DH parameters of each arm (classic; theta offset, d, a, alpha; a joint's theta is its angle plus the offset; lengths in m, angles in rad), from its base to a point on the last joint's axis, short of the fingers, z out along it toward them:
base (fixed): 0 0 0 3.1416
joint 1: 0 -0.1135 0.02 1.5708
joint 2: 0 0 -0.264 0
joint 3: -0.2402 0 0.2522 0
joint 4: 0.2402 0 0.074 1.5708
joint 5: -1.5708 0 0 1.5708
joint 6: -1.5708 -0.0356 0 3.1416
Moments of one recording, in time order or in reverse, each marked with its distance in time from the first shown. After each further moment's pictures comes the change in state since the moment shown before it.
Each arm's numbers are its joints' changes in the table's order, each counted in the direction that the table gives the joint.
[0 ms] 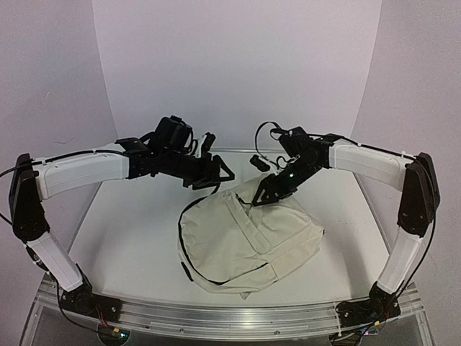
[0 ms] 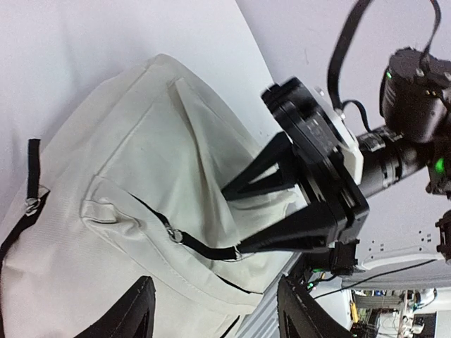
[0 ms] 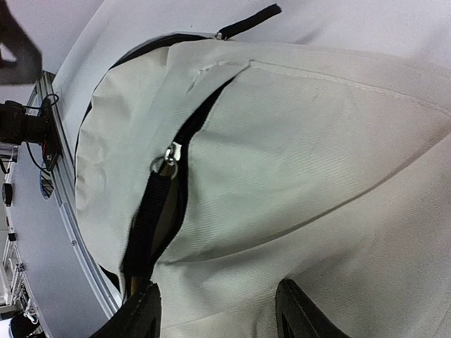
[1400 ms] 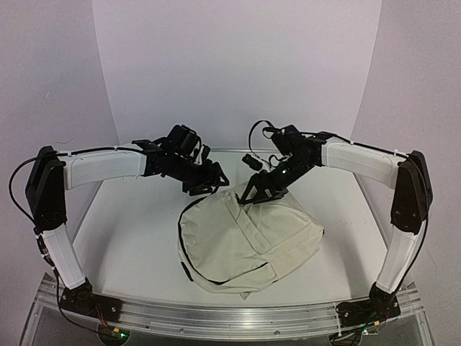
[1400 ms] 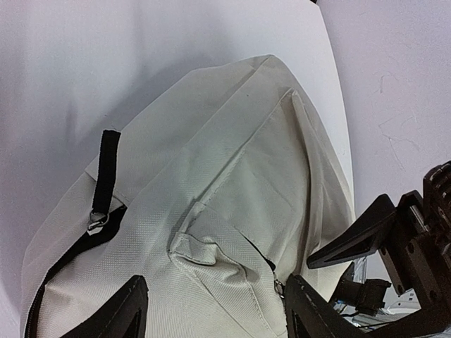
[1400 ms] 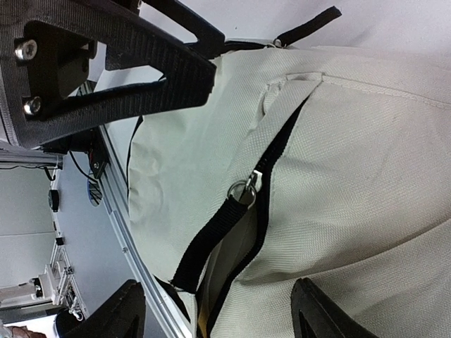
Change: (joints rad) left arm -0.063 0.154 -0.058 0.073 0.086 0.070; right arm -0.029 0.059 -0.077 0.012 0.137 -0.132
